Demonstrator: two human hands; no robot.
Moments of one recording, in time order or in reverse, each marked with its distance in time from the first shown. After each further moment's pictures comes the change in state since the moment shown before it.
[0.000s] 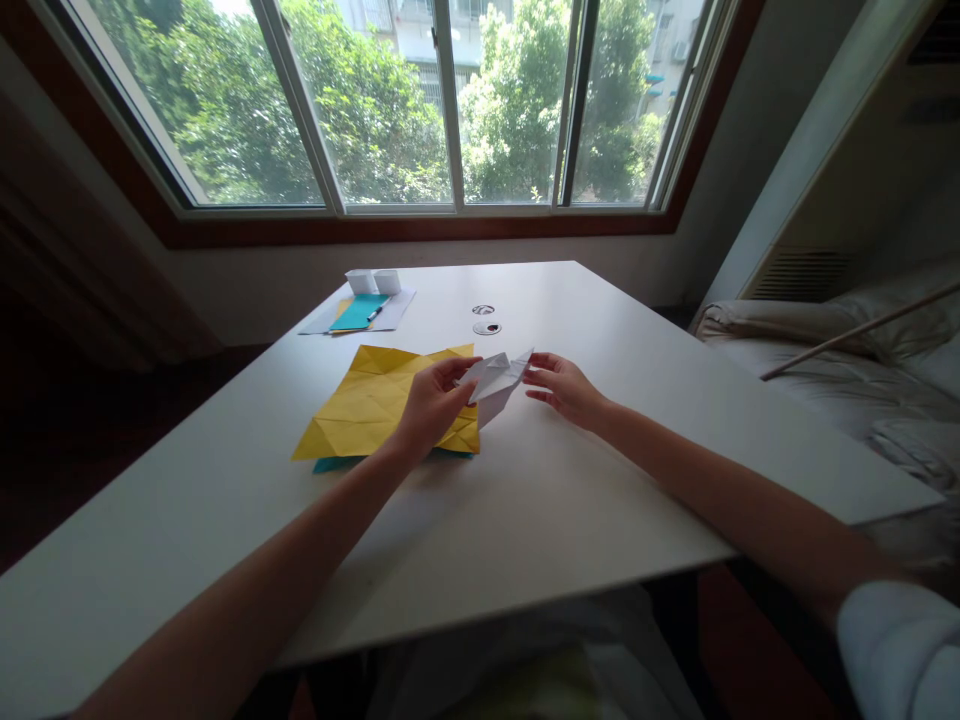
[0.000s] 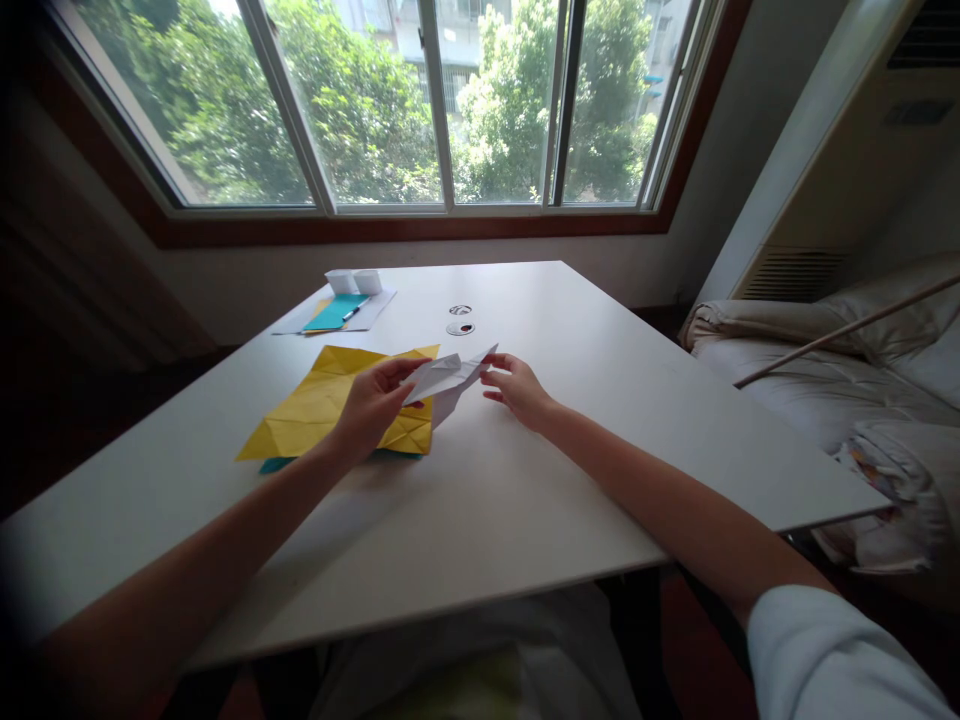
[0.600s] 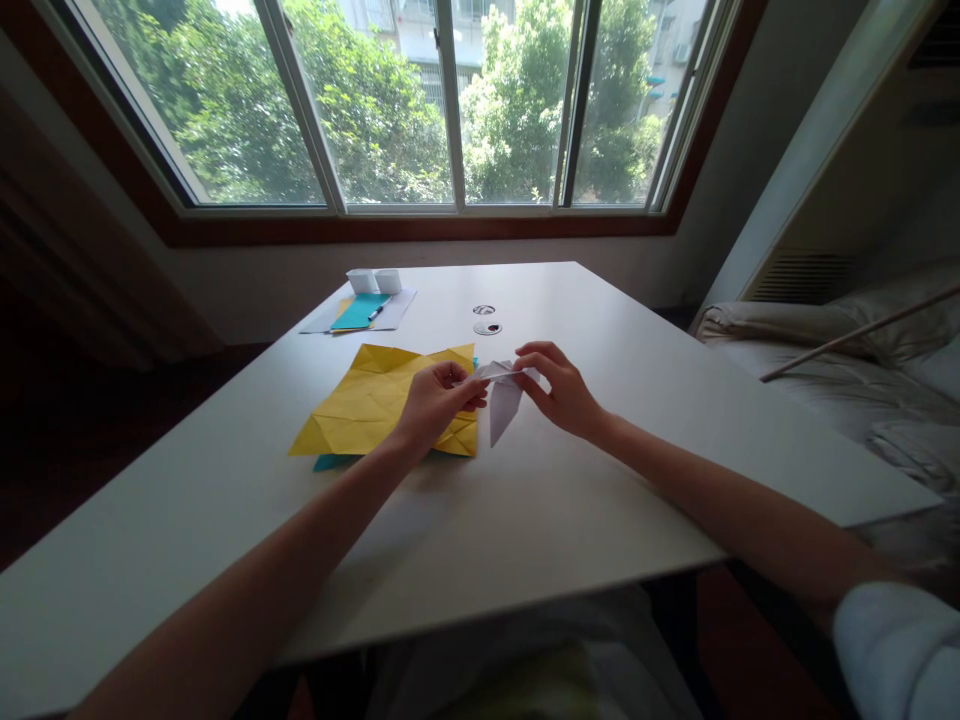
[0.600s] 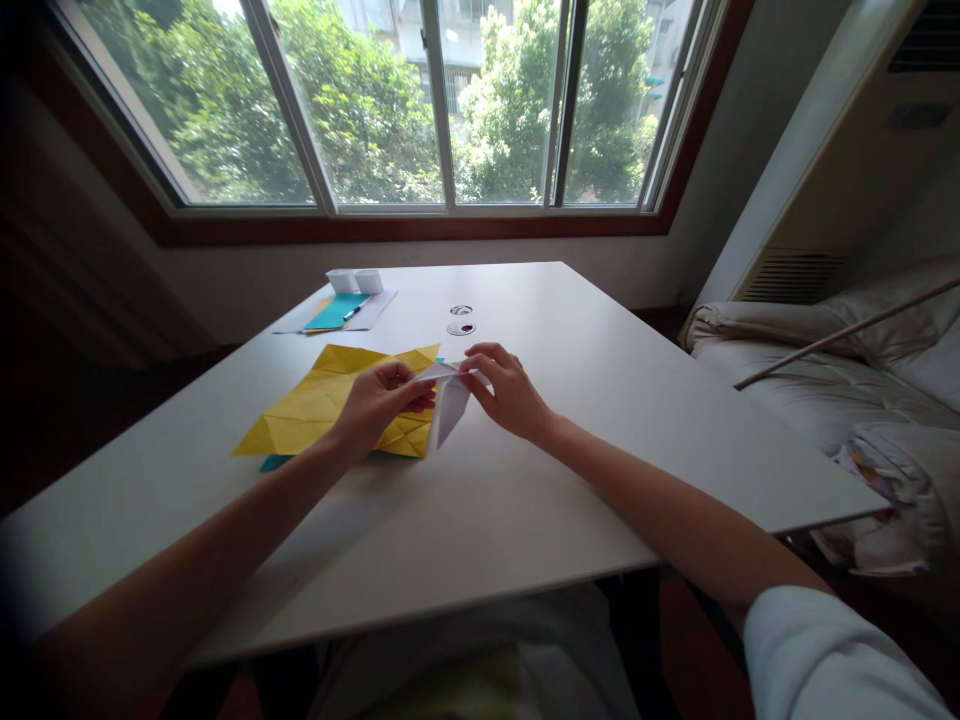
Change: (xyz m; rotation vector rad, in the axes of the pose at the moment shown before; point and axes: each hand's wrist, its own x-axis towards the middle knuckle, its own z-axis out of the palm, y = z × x) left_hand 0.002 -0.001 0.000 -0.096 -0.020 -0.156; right_hand -0.024 -0.015 0.005 -0.767 -0.067 -0.889
